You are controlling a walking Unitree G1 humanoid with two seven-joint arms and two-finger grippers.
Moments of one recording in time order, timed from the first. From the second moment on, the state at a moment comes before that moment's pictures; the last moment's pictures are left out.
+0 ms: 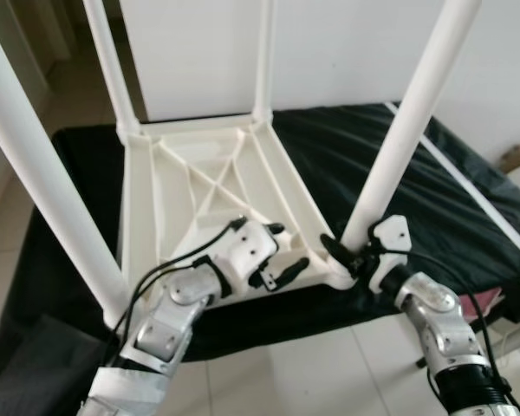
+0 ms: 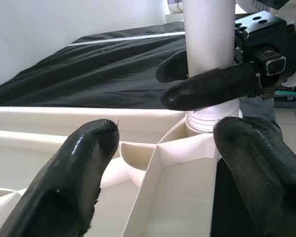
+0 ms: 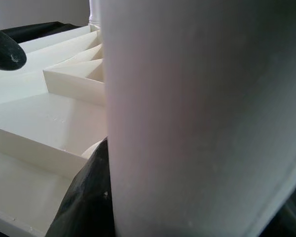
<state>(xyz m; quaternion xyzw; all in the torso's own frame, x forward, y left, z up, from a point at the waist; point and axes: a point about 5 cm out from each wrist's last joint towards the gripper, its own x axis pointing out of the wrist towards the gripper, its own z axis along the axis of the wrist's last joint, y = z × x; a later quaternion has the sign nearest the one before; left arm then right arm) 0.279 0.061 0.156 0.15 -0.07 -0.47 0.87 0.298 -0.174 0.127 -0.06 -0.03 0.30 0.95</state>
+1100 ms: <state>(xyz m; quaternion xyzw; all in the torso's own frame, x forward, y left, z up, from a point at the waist) 0.273 0.052 0.154 0.12 -0.06 -0.48 0.87 0.288 -0.144 0.123 0.05 -0.05 -0.05 1.00</state>
